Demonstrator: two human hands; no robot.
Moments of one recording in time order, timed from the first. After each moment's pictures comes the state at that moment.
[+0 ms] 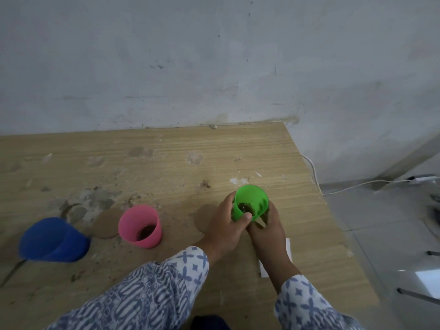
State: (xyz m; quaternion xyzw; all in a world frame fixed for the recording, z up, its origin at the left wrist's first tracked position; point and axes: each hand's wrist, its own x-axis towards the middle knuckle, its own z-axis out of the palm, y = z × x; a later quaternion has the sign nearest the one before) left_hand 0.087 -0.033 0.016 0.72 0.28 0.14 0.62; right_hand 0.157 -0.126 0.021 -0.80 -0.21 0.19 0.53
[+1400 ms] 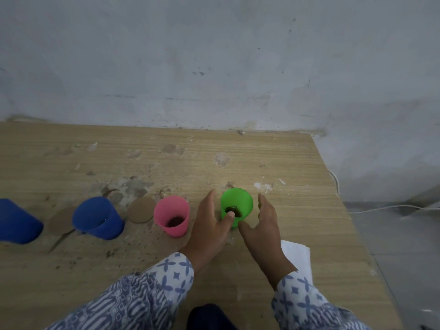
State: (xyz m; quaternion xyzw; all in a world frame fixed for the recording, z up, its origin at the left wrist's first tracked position) left_hand 0.014 -0.010 0.031 0.72 0.41 0.22 0.52; right_hand 0.118 -0.092 0.031 -0.83 -0.34 0.19 0.40
